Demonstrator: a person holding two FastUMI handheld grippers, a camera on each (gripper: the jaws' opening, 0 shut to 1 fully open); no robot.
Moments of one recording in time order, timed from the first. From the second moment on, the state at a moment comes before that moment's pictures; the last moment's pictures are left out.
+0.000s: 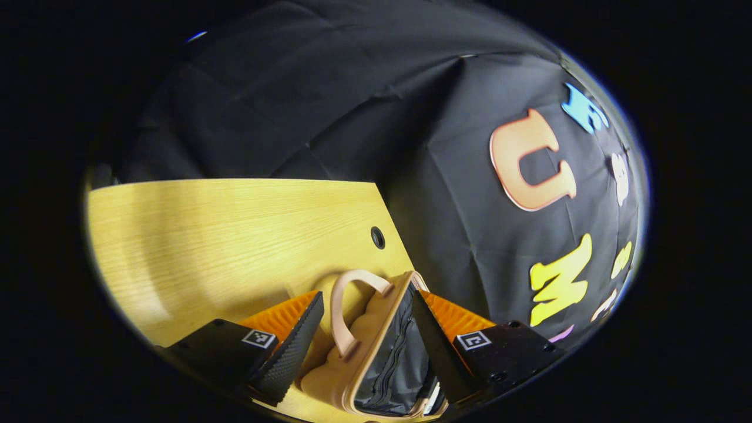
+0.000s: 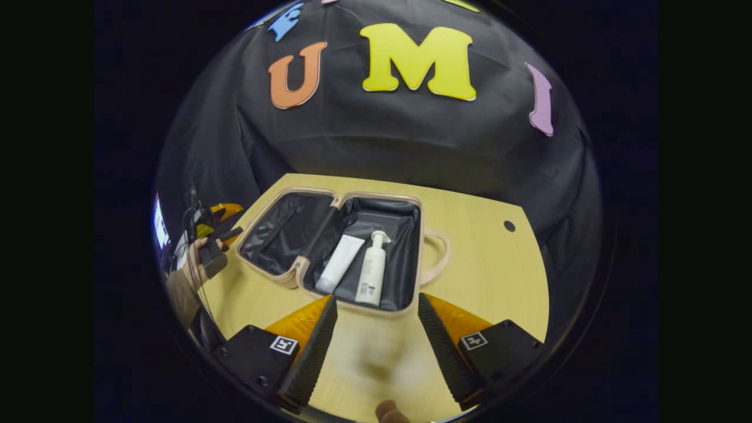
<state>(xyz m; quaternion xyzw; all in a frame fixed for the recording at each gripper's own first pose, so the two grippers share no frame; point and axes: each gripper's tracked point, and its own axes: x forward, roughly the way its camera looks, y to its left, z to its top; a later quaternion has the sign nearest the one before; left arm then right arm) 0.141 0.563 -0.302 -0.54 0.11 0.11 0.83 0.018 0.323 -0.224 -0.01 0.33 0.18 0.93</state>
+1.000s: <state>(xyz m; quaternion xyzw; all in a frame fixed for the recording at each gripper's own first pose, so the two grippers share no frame) 0.162 0.550 -0.299 -0.50 0.15 0.10 0.85 -0.016 0.262 -0.144 0.02 0.25 0.10 0.96</state>
